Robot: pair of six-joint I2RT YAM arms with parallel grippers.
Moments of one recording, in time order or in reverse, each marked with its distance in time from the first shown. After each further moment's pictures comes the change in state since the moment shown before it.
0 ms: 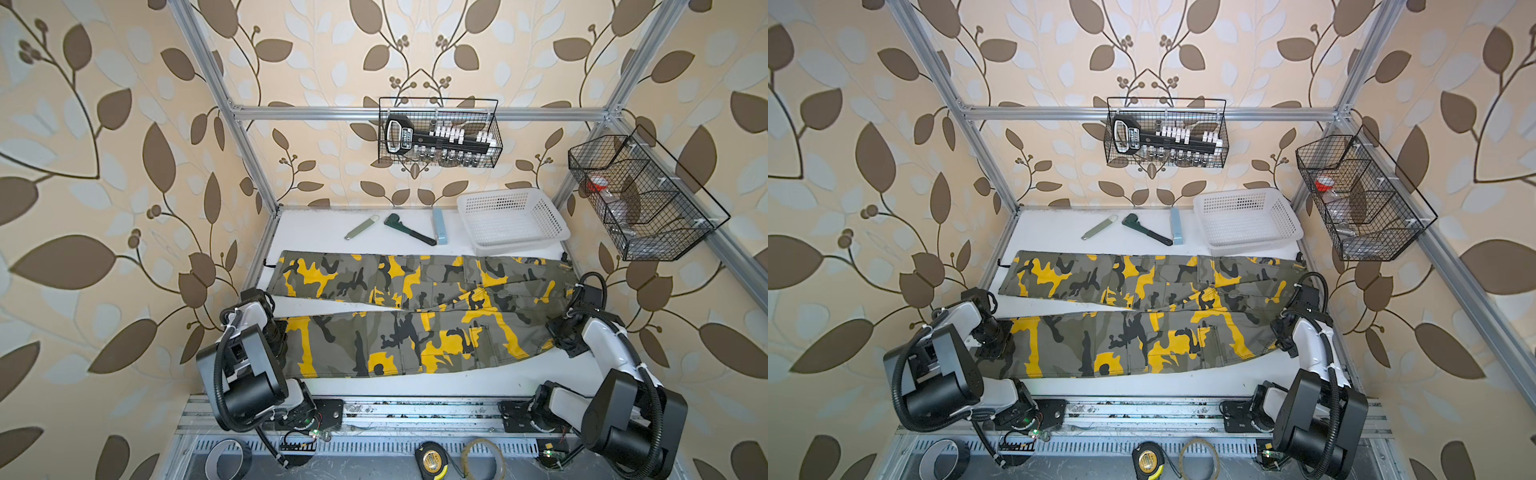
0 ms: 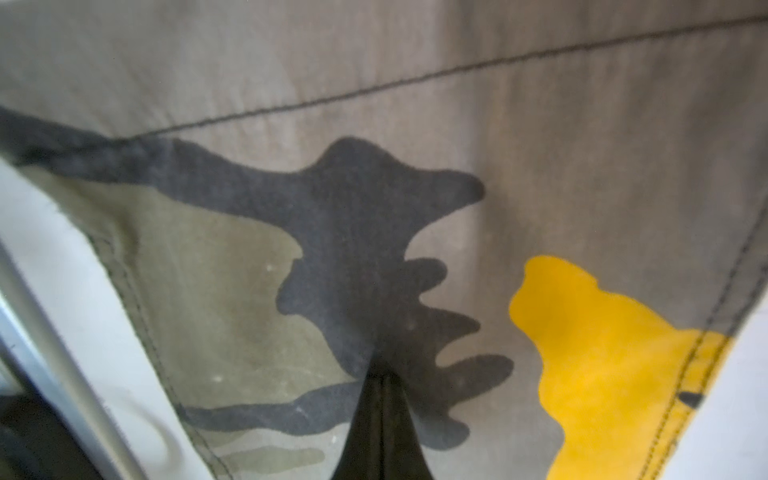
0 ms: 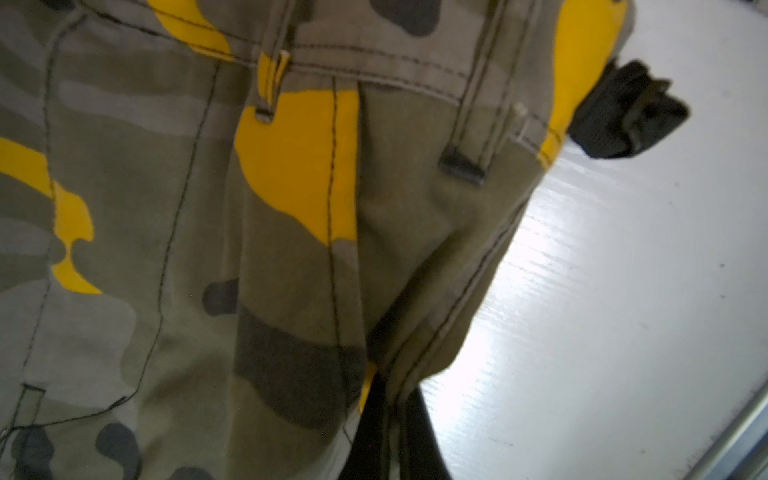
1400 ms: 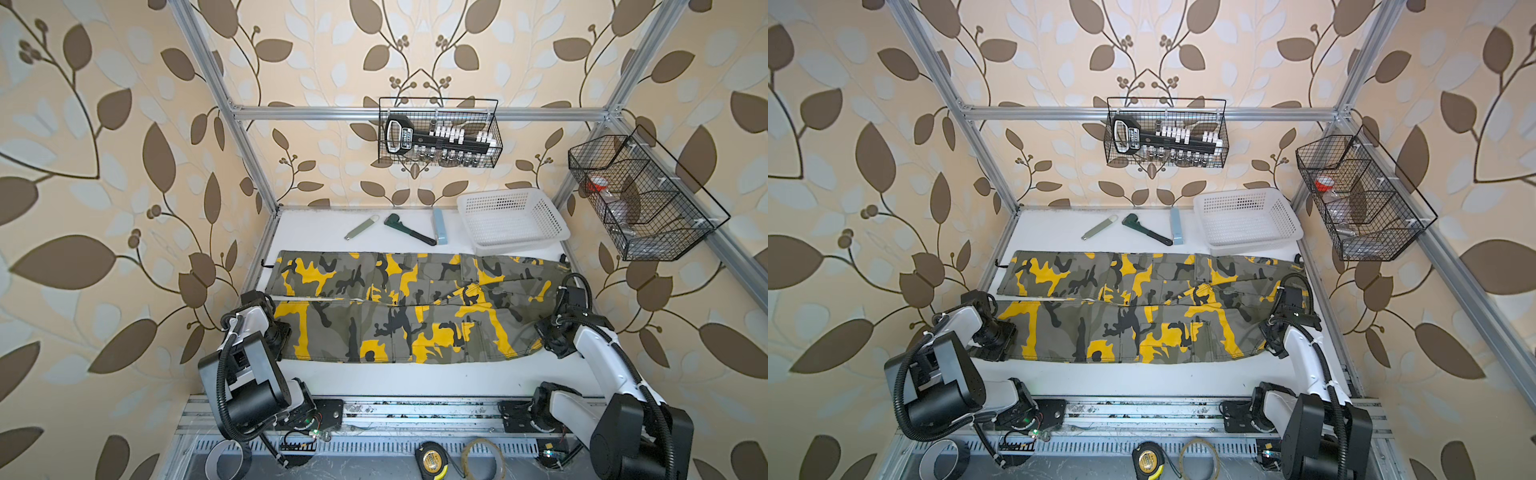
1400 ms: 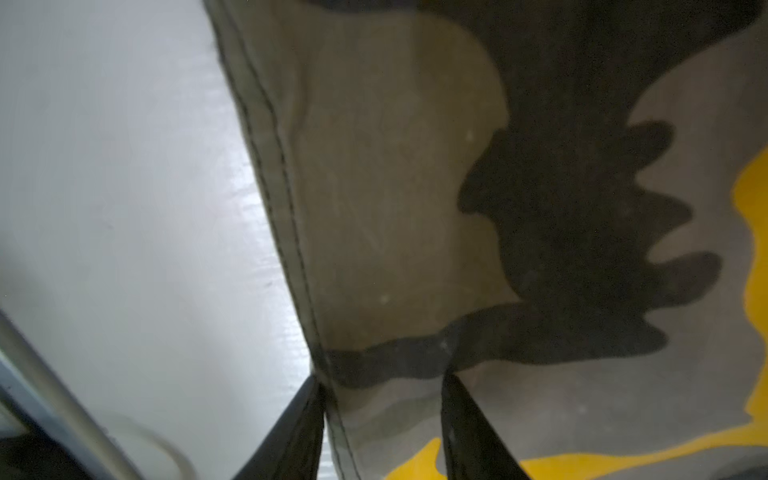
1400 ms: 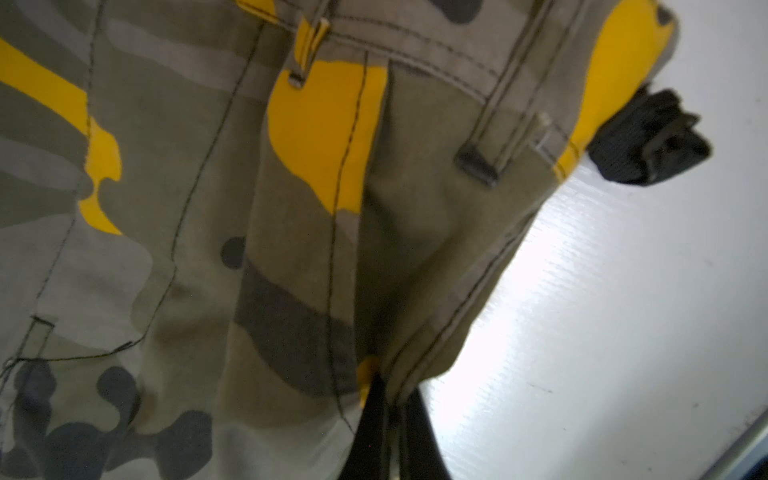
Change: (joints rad) left arm 0.000 -0.105 -0.073 0.017 0.017 0.115; right arm 0.145 -0.090 -0.027 -0.037 0.012 0.117
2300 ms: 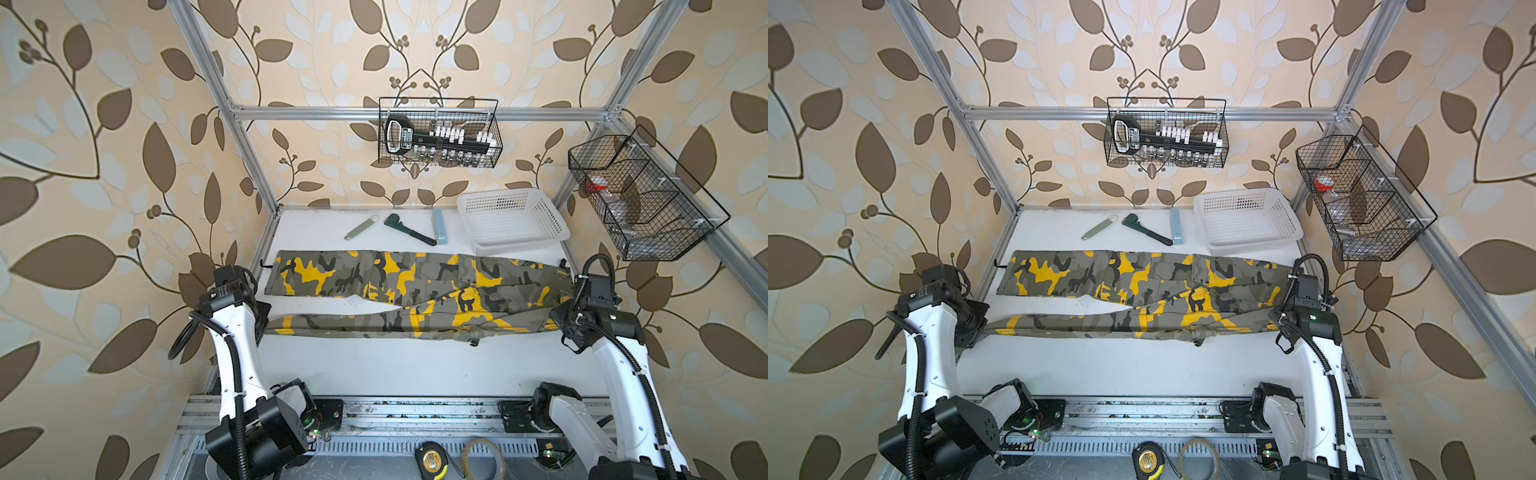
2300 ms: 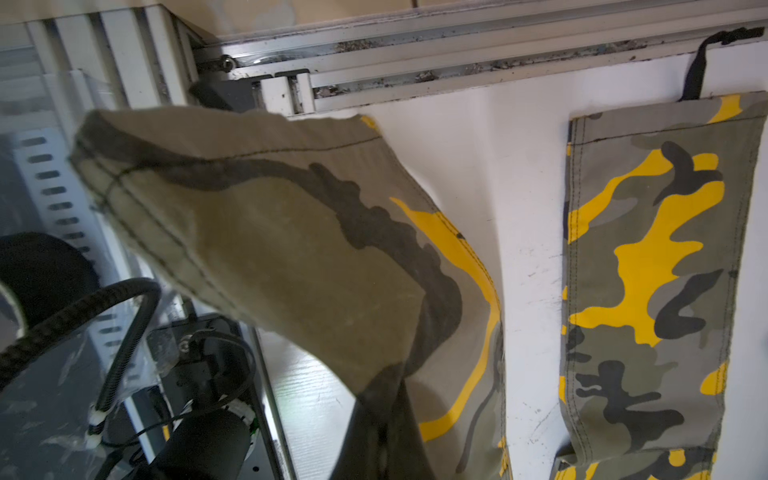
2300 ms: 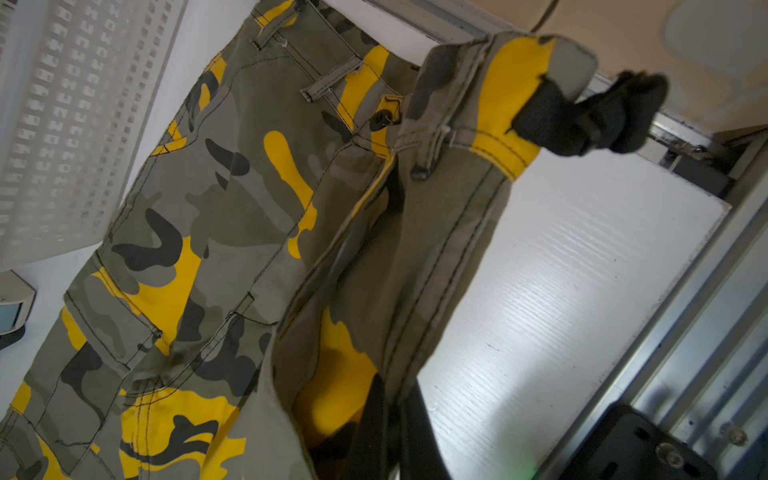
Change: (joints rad) left arm -0.002 -0.275 0.431 -0.534 -0.133 0.002; right arm 0.040 -0.212 0.284 -0.323 0.096 -0.127
